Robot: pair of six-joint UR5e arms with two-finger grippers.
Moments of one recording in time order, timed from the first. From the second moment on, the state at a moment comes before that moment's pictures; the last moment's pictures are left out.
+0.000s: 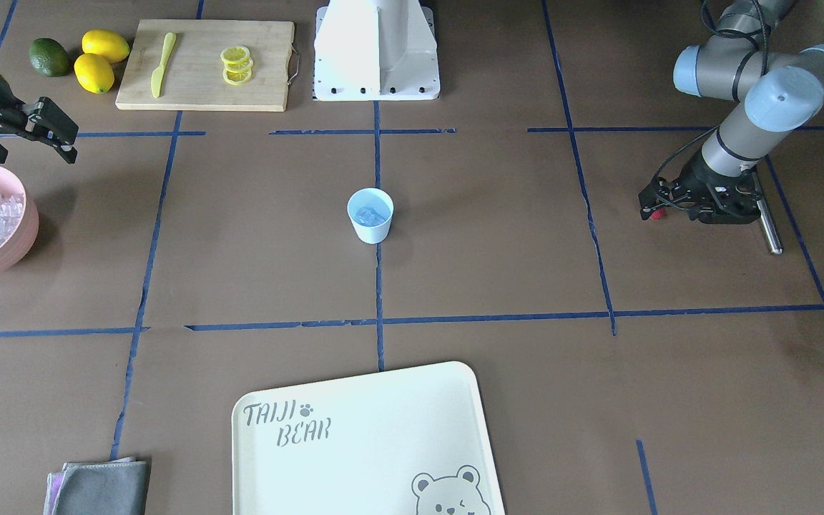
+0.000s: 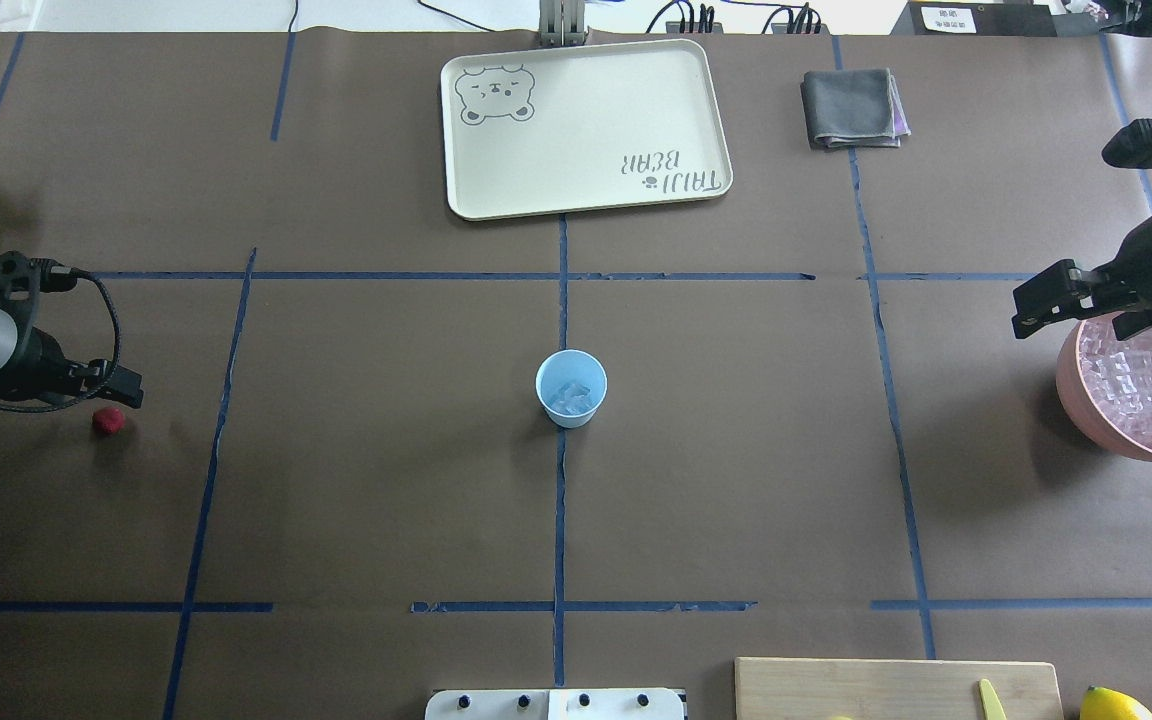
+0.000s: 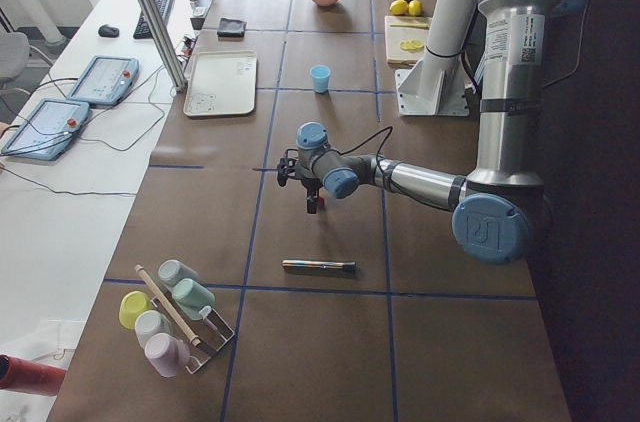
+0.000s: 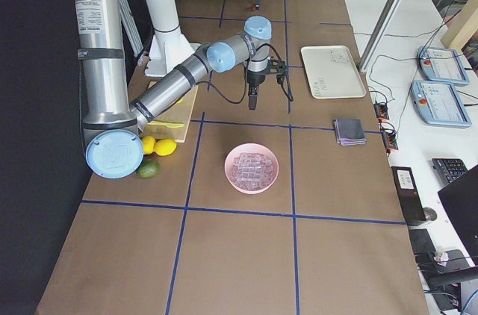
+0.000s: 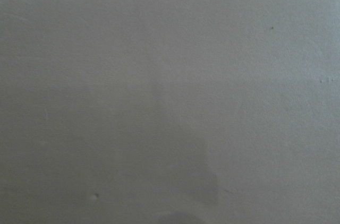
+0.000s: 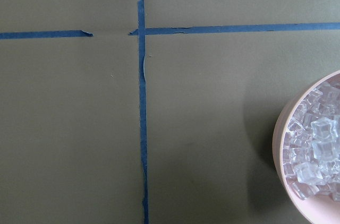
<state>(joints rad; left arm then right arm) -0.82 -1.56 -1.68 -2.12 -2.11 -0.93 1.02 -1.51 2.19 -1.77 2.21 0.75</state>
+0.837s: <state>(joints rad) -0.81 -1.56 -1.70 -2.12 -2.13 -0.94 1.02 -1.51 2.18 -1.77 2.22 0.75</state>
